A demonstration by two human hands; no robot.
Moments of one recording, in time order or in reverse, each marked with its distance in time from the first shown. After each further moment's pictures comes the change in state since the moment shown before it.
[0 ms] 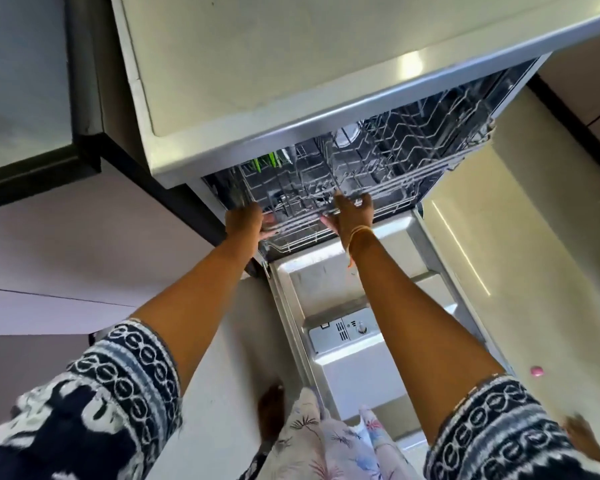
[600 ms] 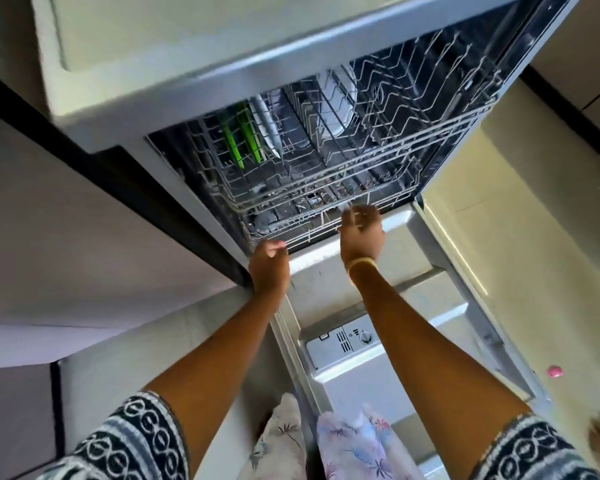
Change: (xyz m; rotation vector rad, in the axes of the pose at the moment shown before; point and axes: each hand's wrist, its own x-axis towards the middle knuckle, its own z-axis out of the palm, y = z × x) left_hand 0.059 -0.131 0.002 0.428 0.047 0.439; right_hand 0.035 0.077 -0.036 -0.430 0.321 -0.471
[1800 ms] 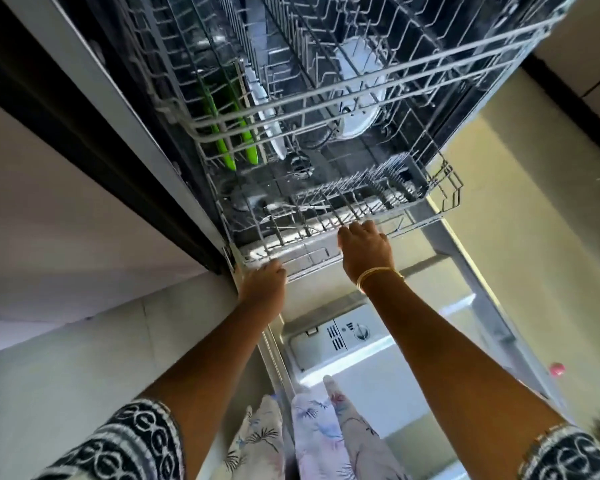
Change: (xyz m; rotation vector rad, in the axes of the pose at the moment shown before) left_hand 0.051 -0.152 0.032 1.283 -0.421 0.629; right_hand 0.035 0.133 -0.009 -1.362 -0.399 -0.571
